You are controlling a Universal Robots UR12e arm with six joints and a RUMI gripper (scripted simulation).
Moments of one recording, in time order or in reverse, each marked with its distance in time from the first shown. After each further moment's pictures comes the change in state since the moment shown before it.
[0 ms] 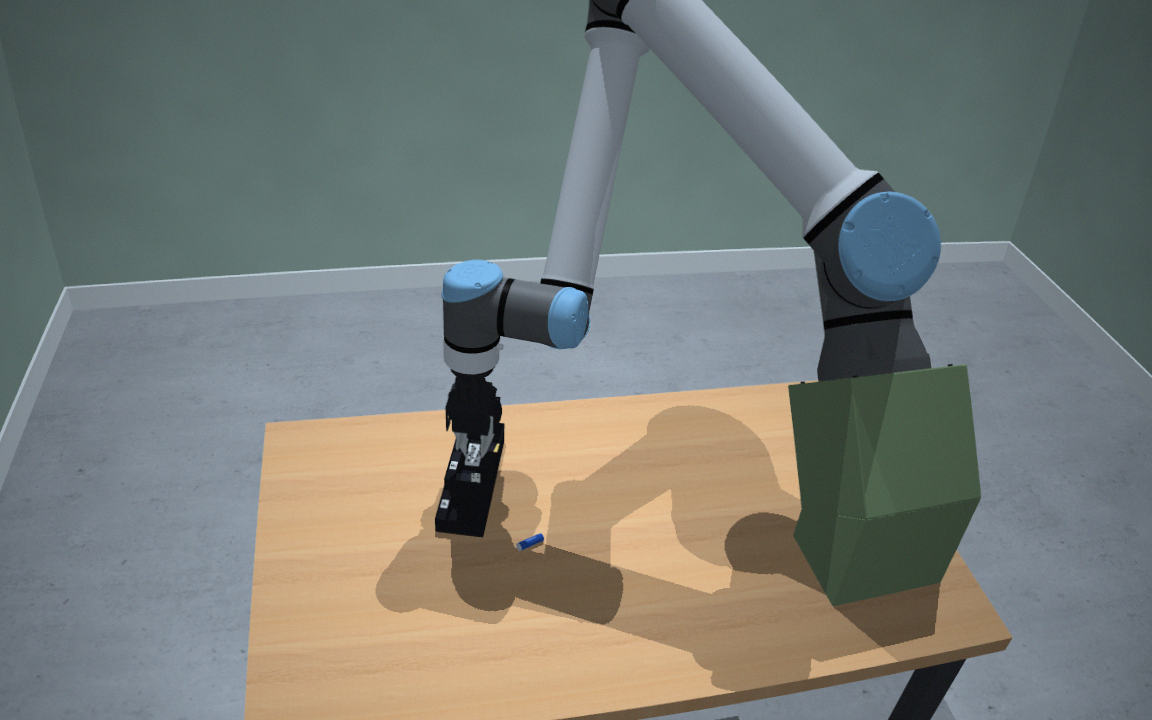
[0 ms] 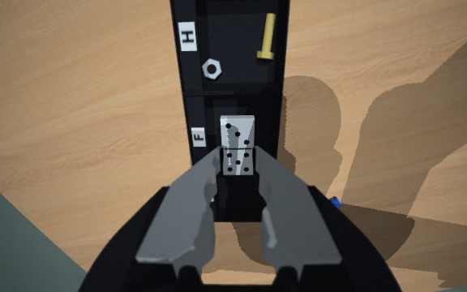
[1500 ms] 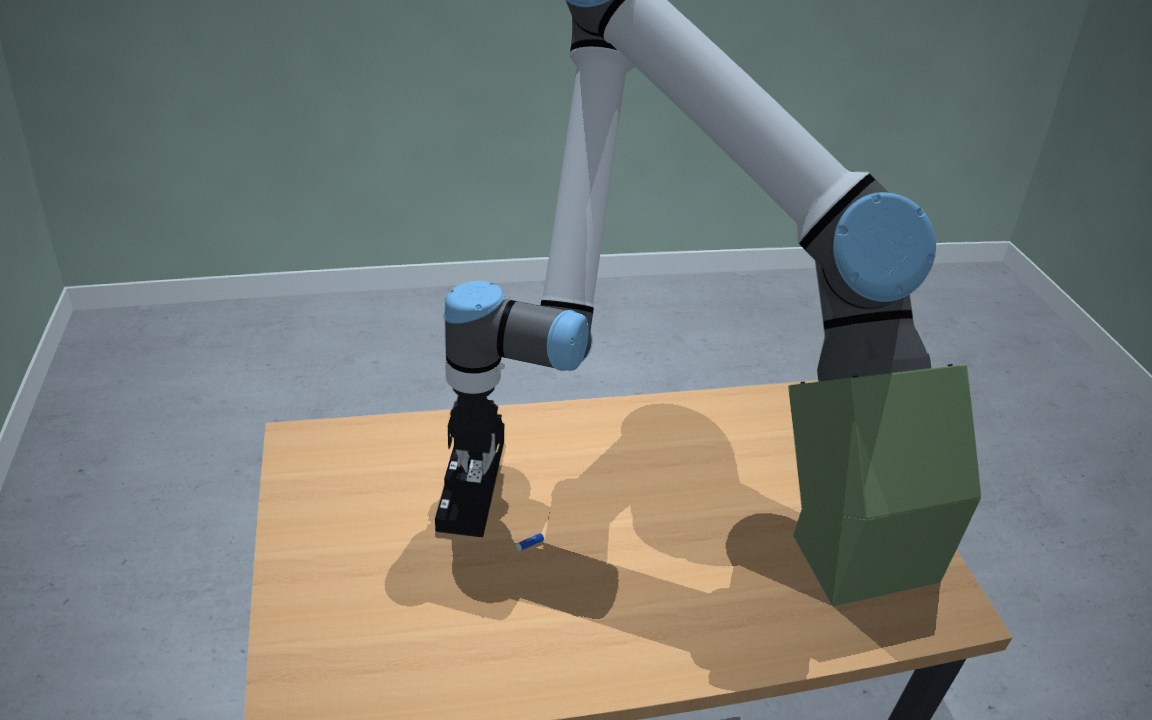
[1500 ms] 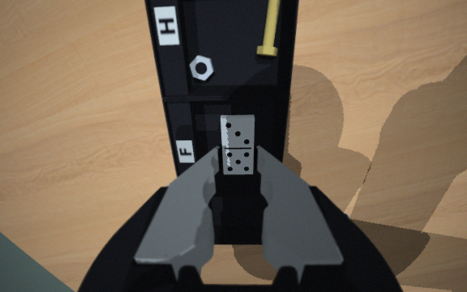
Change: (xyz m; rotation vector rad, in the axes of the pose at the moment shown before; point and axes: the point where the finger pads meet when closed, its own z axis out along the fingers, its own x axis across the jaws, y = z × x) arm 0.003 0.004 0.035 0.000 0.000 0.000
